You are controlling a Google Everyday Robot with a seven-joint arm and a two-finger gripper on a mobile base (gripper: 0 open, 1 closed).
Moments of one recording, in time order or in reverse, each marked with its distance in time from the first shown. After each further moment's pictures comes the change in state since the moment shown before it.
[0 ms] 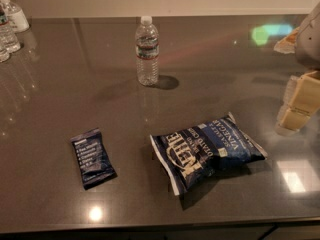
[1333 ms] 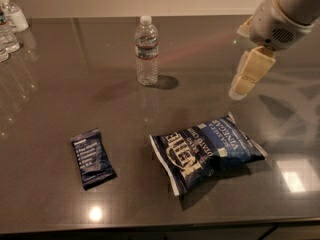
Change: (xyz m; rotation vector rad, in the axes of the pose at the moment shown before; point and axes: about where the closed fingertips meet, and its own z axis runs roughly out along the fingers) arm -0.059 -0.078 0.046 0.017 -0.161 0.006
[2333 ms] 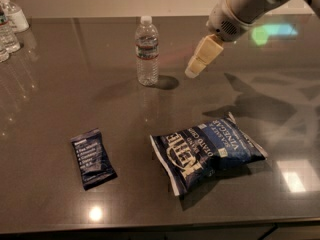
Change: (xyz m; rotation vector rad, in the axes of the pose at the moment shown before) arm -0.070 -0.067 0.069 0.025 -0.151 0.117
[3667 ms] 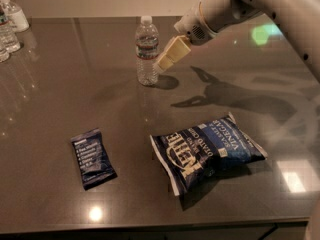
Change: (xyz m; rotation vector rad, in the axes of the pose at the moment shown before) arm -0.072 0.006 0.060 -0.116 -0.264 -0.002
